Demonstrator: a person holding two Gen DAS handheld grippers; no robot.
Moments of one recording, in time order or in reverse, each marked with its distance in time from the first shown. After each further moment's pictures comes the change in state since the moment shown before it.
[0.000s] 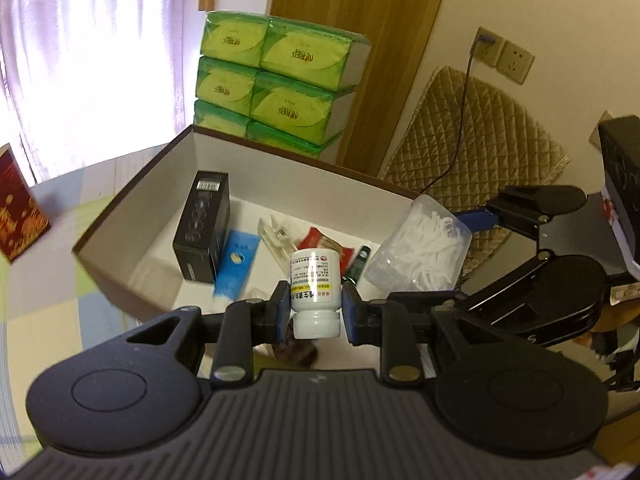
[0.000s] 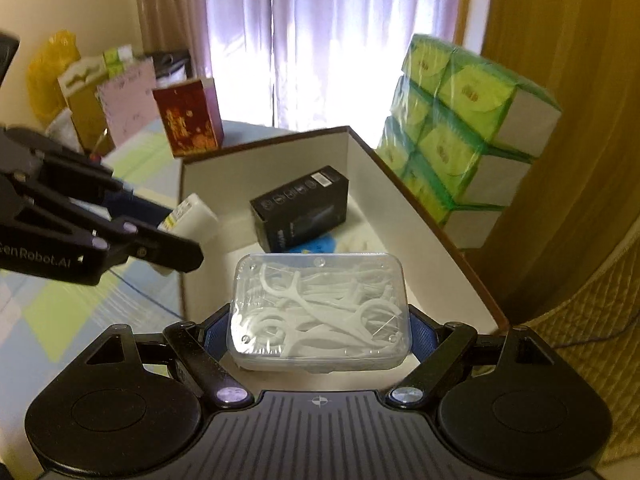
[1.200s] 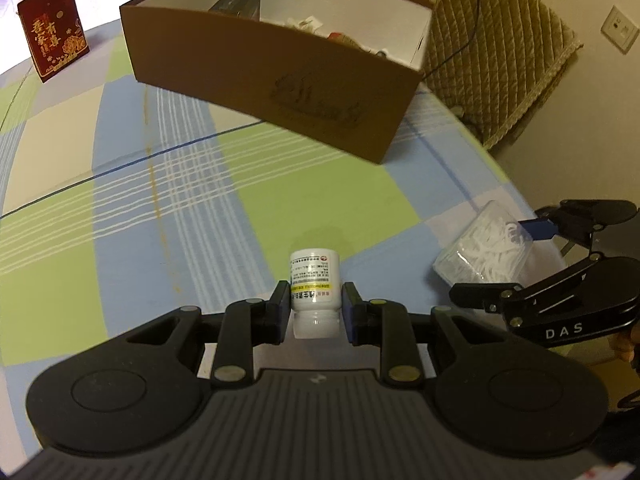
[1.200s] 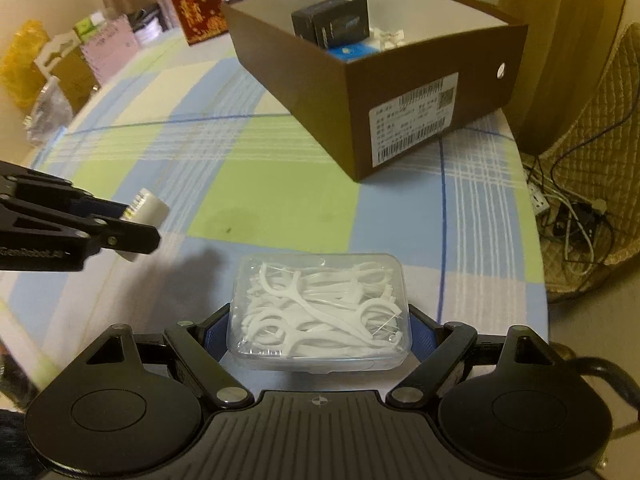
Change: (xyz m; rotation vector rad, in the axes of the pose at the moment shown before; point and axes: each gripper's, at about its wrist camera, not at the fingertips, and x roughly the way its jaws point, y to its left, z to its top) left arm -0.035 -0.027 -0.219 -0.078 0.200 0.076; right arm -0.047 0.096 -0.198 0.233 0.151 0.016
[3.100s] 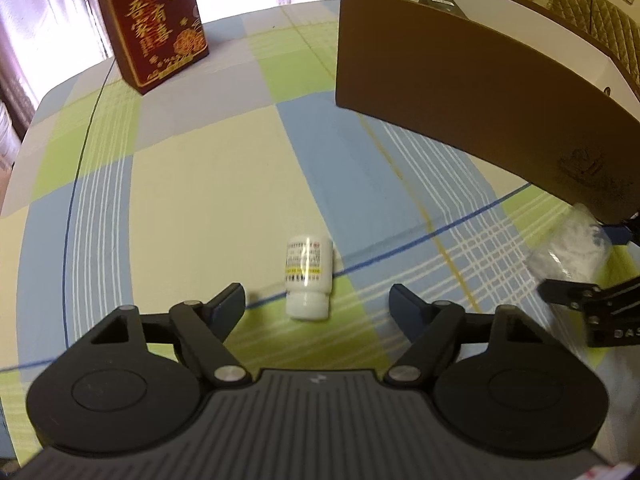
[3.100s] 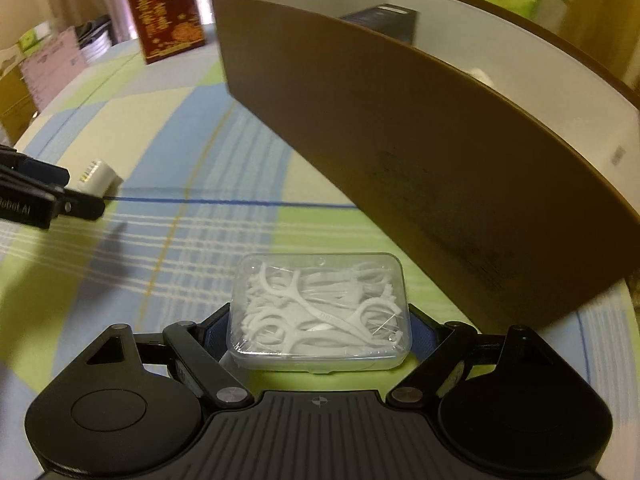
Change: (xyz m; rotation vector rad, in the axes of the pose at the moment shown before) left arm 0.052 0.227 0.088 0.042 -0.016 0.162; right arm 0.149 0.083 0.103 0.085 -0.046 -0.208
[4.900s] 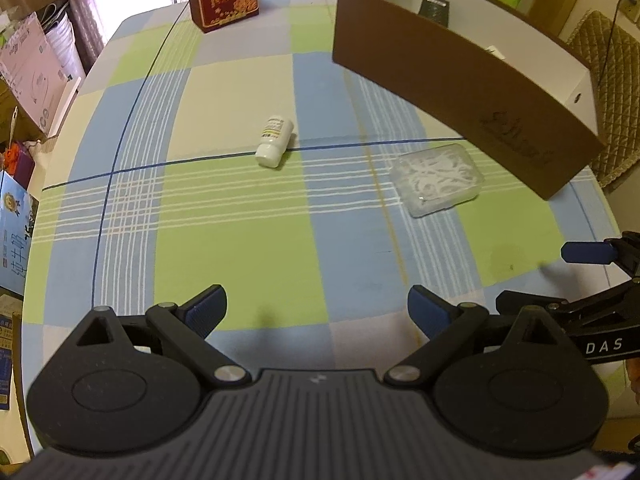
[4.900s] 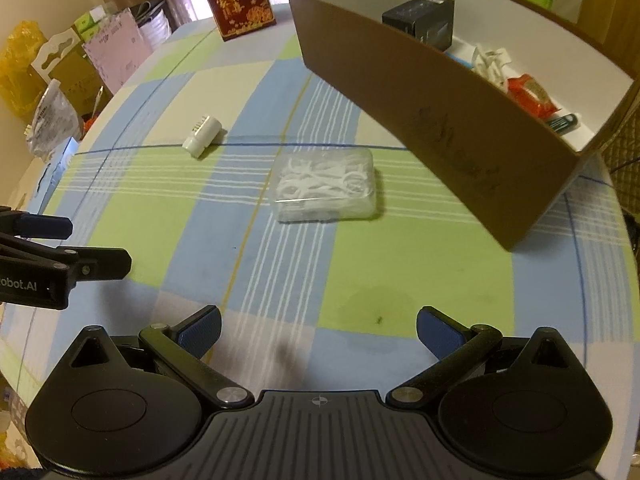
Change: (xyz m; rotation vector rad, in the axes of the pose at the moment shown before) left arm -0.115 -0.073 -0.078 -0.250 0.086 0.092; right arm -0.078 0.028 -0.031 -0.029 0.117 0.195
